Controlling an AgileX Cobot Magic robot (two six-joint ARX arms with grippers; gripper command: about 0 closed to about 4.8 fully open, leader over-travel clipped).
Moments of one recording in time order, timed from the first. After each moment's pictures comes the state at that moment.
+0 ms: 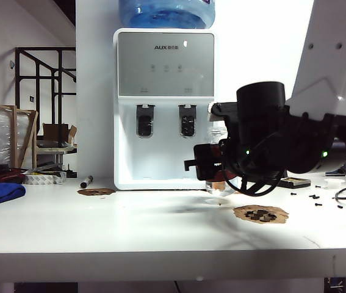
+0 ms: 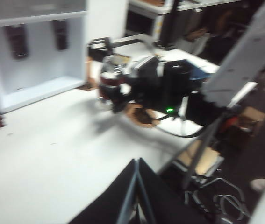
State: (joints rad) left arm -0.07 0.43 0.69 -0.63 0.73 0.10; right arm 0.47 2.17 0.91 1.17 0.33 -0.07
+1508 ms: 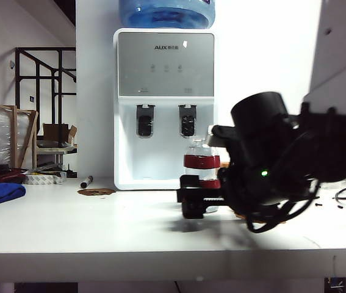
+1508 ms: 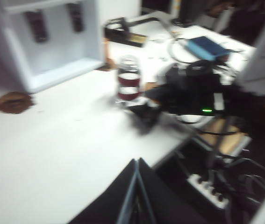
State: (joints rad) left arm -0.07 0.39 0.81 -0.88 0.57 0.20; right arm 0.56 2.09 0.71 1.00 0.24 0.15
